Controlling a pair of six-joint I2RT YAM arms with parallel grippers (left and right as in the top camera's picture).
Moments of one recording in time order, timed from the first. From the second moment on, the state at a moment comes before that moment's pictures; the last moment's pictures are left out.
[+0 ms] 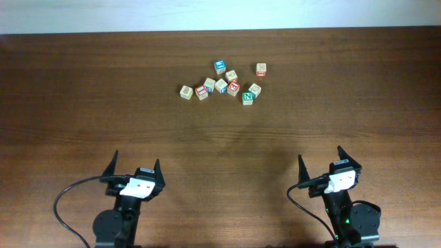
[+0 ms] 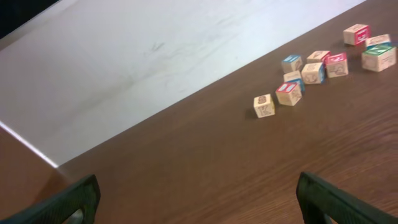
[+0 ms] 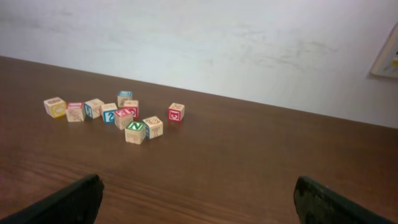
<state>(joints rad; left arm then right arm) -0.04 0.01 0.02 -0.08 0.04 0.47 0.06 0.01 0.01 -0.05 -0.12 -0.11</state>
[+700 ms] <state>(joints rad) -0.04 0.34 0.29 -0.07 0.21 0.38 0.06 0.23 0.24 -0.04 -0.20 -0.10</state>
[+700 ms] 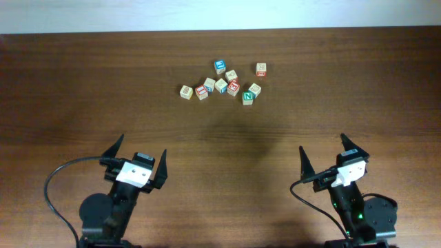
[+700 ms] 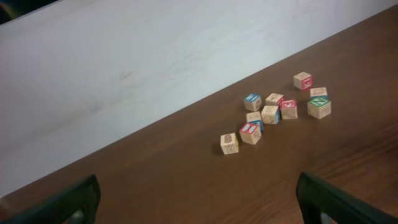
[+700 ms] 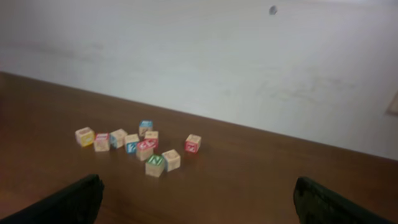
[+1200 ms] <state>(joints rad) -0.03 1.27 1.14 -0.65 0.41 0.37 0.06 1.07 0.97 -0.60 -0.33 -0.10</state>
